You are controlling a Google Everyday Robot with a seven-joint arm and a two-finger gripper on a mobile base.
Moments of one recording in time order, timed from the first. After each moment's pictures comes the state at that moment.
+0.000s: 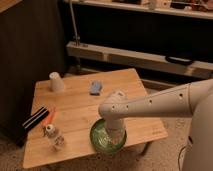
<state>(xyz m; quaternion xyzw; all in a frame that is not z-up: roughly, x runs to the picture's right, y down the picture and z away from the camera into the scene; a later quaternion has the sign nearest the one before) 0.051 0.257 0.725 -0.35 0.23 0.41 0.81</state>
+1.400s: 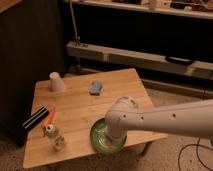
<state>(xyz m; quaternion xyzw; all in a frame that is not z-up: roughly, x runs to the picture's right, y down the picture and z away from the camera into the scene) 0.003 0.242 0.625 -0.38 -0.01 0.31 0.87</state>
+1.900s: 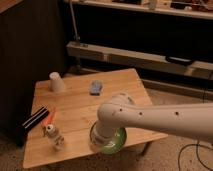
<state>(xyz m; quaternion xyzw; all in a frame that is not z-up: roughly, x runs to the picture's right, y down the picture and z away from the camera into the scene) -0.093 0.247 0.626 -0.44 -0.09 0.20 0.87</state>
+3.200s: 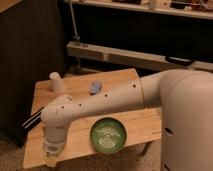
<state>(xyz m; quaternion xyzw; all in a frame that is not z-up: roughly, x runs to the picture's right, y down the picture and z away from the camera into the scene) -0.237 0.280 0.594 -0.51 -0.14 0.05 0.85</state>
